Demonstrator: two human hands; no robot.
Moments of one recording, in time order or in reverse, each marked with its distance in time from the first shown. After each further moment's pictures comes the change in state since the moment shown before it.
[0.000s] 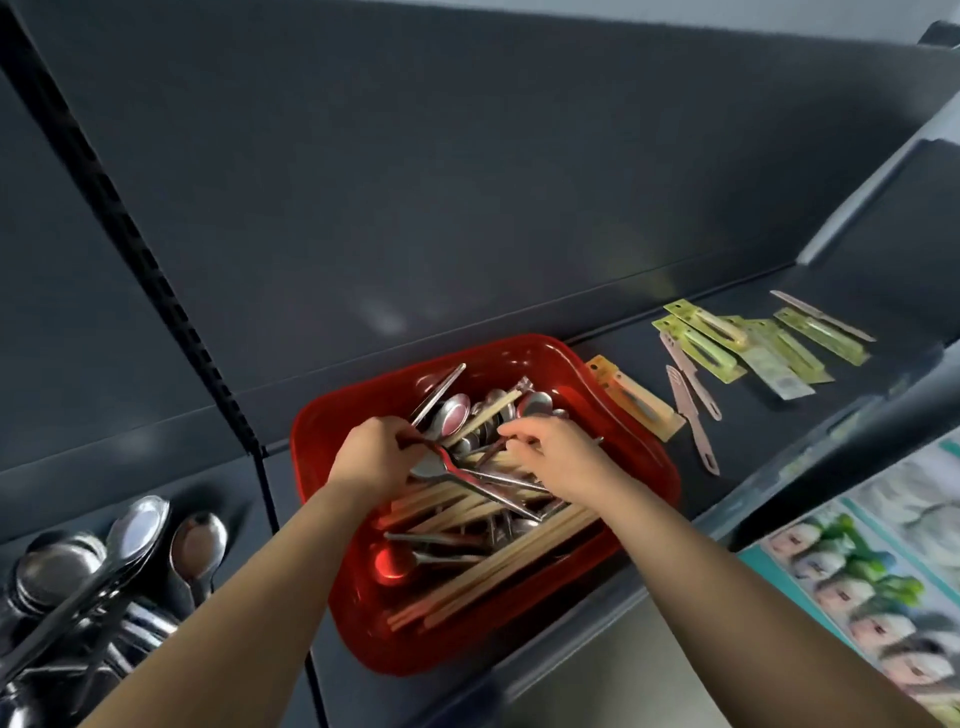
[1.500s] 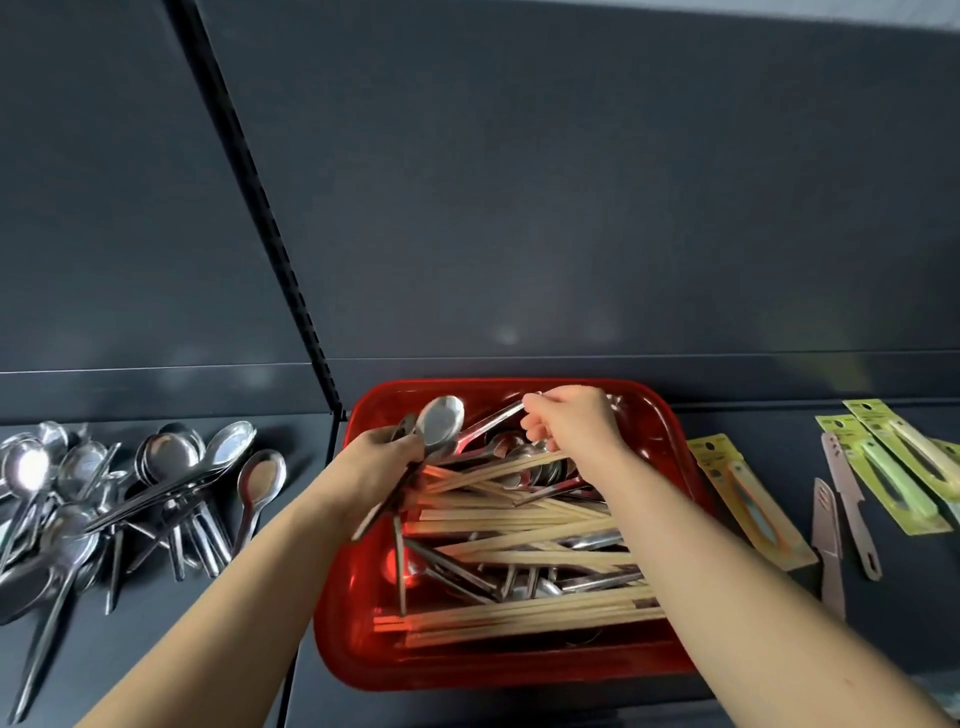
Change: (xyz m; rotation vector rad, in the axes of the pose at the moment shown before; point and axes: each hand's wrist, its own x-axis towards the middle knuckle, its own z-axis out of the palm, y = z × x) left_hand -0.043 0.022 -0.025 -0.813 0.138 -0.545; right_hand 0.106 -0.028 0.000 0.560 -0.027 0.125
